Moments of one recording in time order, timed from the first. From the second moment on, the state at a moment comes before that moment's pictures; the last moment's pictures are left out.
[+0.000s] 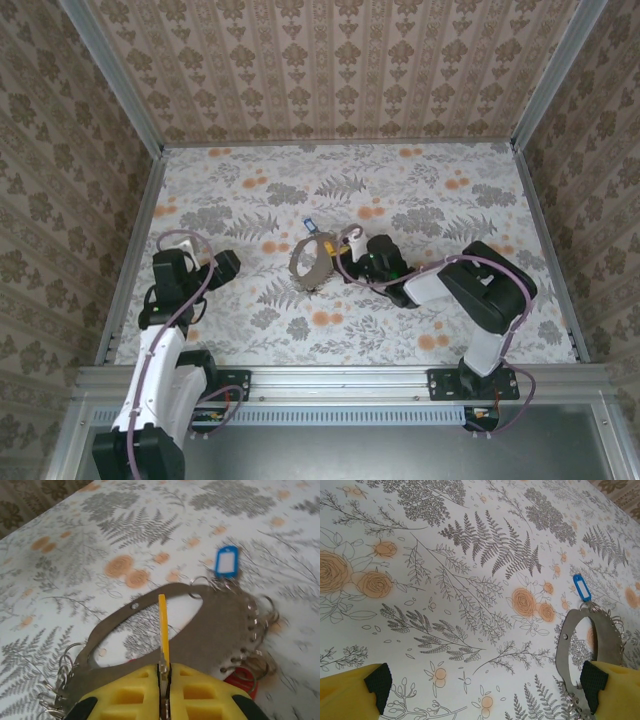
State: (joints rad) left arm 0.03 0.70 0.41 -0.39 0.28 -0.44; right arm 0.62 1.79 0.55 0.84 -0.17 0.25
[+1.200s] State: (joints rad) left arm -0.12 0.61 0.50 -0.17 0.19 0.09; right arm 0.41 0.60 0.33 0.46 0.31 -0.11
